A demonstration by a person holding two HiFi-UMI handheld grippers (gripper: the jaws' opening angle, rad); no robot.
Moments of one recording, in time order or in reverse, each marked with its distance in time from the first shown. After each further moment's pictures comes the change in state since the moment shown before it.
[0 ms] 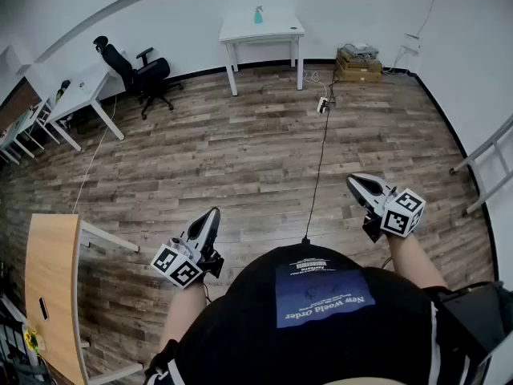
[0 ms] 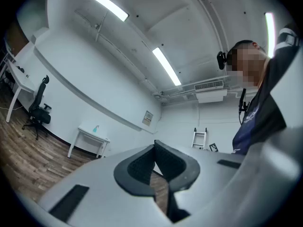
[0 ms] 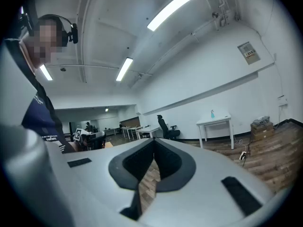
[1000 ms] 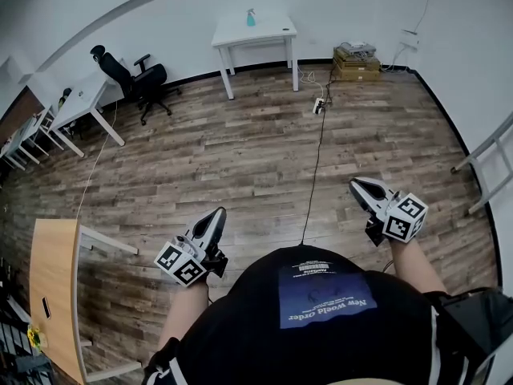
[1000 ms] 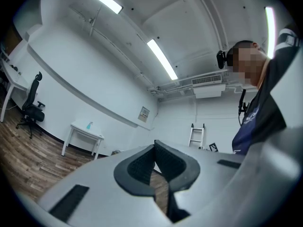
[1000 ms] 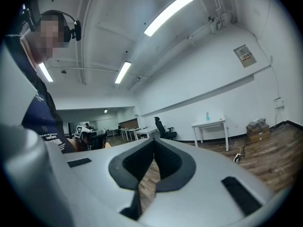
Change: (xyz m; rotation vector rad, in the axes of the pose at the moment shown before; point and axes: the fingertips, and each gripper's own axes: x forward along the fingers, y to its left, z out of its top) left arm 0.086 -0.063 -0.031 0.011 0.044 -0.028; right arm -0.075 -0.067 0.010 -0.002 -0.020 -0.014
